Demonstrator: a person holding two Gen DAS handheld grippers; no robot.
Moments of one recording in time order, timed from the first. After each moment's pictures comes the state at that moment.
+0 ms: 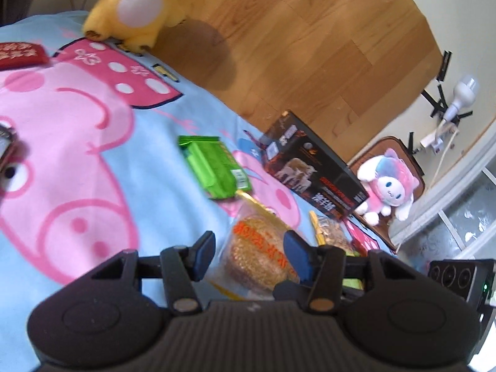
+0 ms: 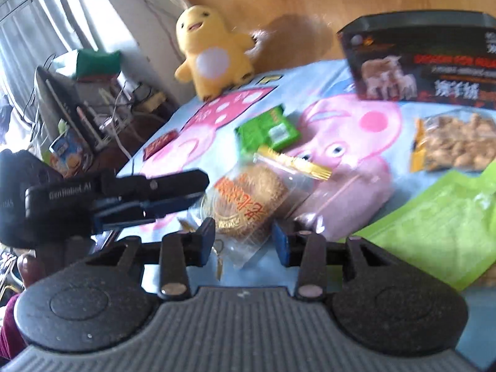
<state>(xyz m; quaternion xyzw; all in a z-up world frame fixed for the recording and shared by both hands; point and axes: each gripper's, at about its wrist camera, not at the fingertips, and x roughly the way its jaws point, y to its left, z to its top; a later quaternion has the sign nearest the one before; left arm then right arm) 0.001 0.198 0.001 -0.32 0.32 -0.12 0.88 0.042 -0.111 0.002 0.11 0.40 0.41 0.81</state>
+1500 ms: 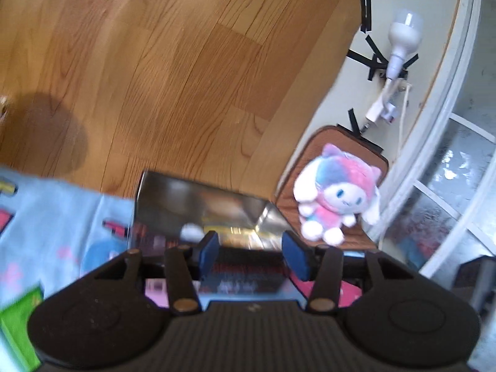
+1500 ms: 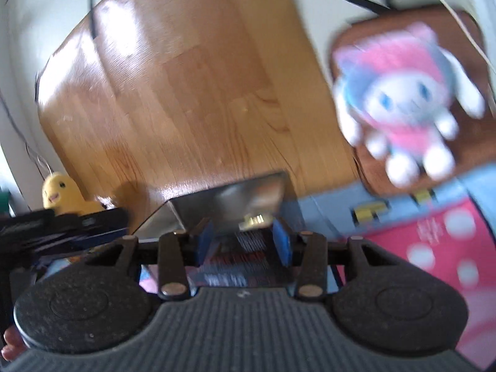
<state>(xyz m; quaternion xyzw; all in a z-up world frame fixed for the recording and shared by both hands) 0.135 0.065 0.067 -0.18 0.26 -0.23 0.92 0.121 -0.290 0.035 0.20 0.24 0.17 0.94</state>
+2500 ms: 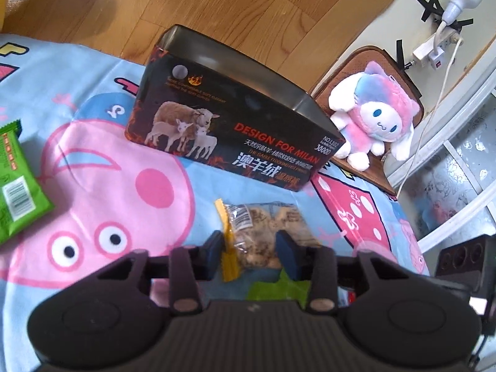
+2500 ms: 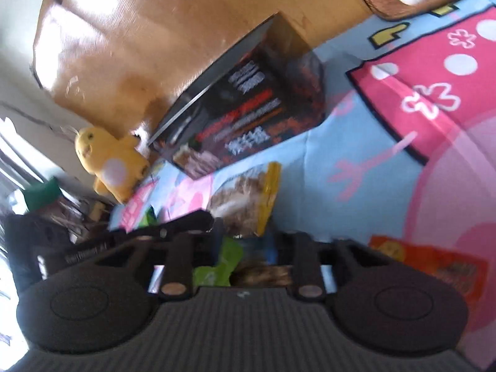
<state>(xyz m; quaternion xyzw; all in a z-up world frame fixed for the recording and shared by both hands) 0.133 0.042 -0.003 -0.22 0.40 -0.20 0.86 0.113 -0.264 -0.014 0.28 0.40 0.26 0.84</state>
